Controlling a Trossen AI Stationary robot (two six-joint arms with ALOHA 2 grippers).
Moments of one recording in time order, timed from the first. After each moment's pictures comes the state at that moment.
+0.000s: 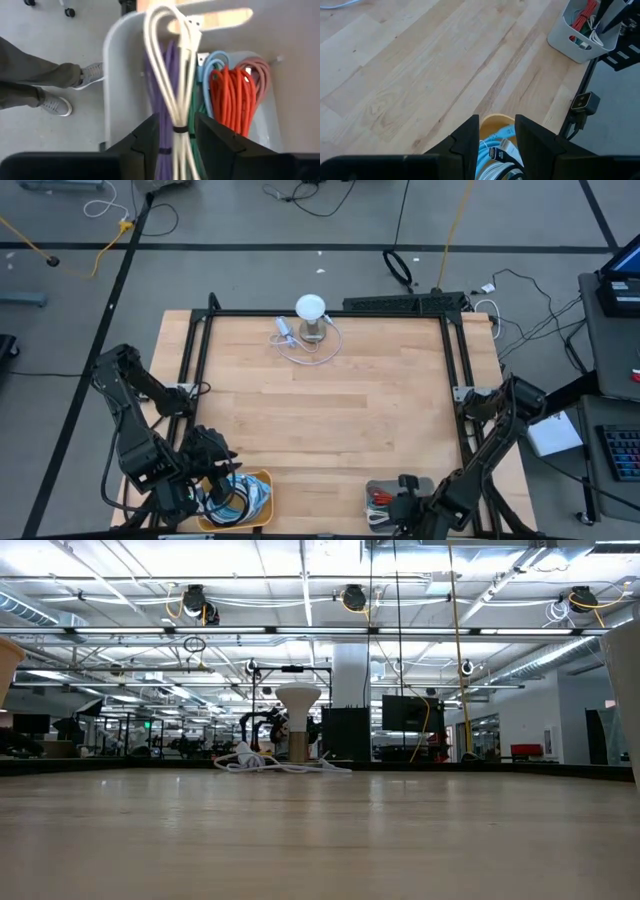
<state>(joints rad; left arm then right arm) -0.98 1.49 1.46 -1.31 -0.64 -1.57 0.97 1.78 1.21 -0.54 0.27 0.98</state>
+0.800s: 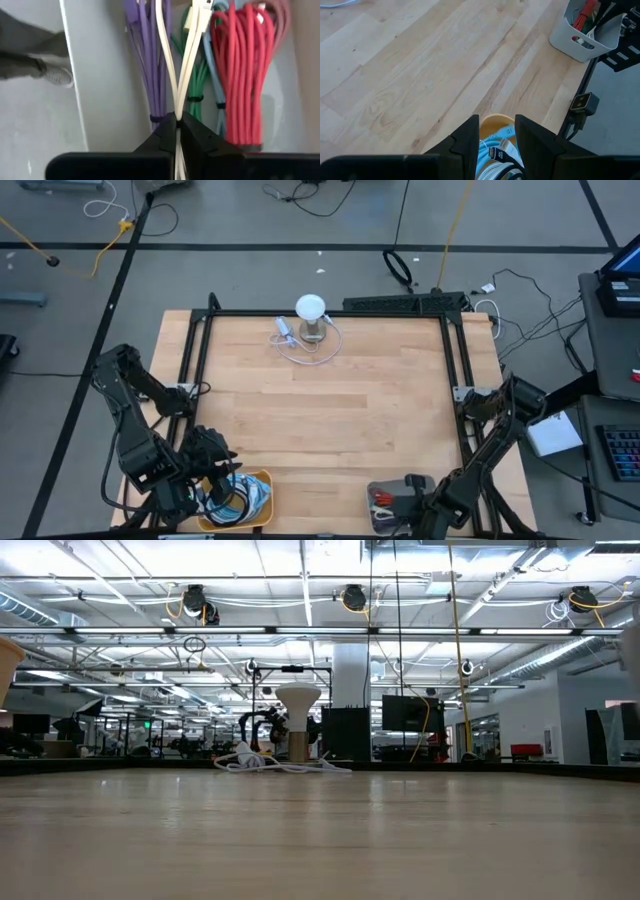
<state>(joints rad) -0.98 1.49 1.46 -1.31 -0.64 -1.57 0.98 1.78 1.16 -0.57 0.11 1.03</state>
